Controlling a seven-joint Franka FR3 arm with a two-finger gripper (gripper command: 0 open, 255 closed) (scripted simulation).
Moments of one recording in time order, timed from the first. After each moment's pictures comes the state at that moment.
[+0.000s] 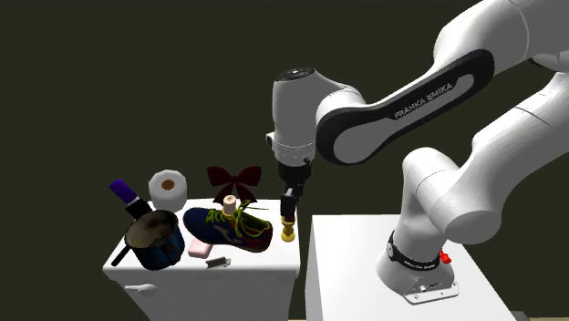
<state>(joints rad) -0.03 -0.64 -0.05 -2.77 -0.07 2.10 0.23</state>
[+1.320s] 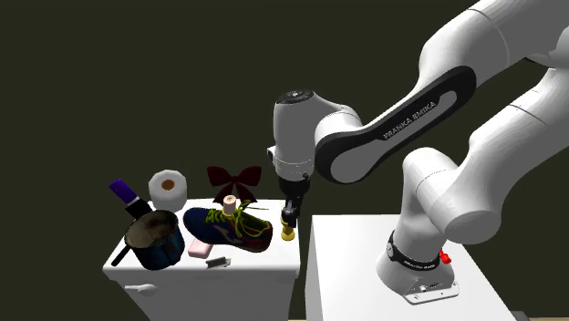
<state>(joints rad) -0.04 -0.58 -0.06 -2.84 -0.08 2.24 0.24</state>
